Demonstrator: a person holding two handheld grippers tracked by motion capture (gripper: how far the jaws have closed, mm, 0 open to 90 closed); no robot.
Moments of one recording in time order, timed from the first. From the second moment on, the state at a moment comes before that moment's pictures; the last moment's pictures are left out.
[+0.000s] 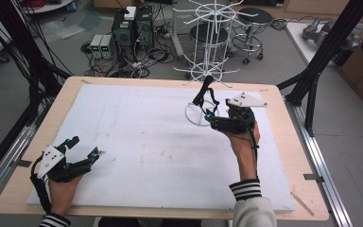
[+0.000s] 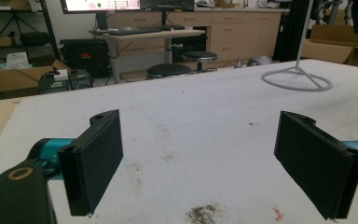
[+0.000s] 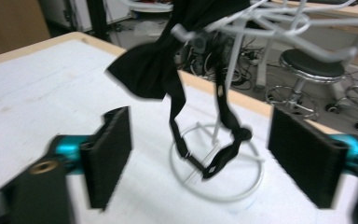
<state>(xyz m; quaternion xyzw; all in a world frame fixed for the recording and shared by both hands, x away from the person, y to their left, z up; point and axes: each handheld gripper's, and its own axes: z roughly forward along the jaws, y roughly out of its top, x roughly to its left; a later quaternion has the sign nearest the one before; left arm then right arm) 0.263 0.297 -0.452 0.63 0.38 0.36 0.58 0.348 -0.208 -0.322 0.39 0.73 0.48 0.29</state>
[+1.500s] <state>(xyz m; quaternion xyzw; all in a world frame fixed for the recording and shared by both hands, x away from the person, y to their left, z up) 0.261 0.296 -0.452 0.63 0.38 0.37 0.57 0.248 -0.269 -0.452 0.39 0.63 0.56 0.37</state>
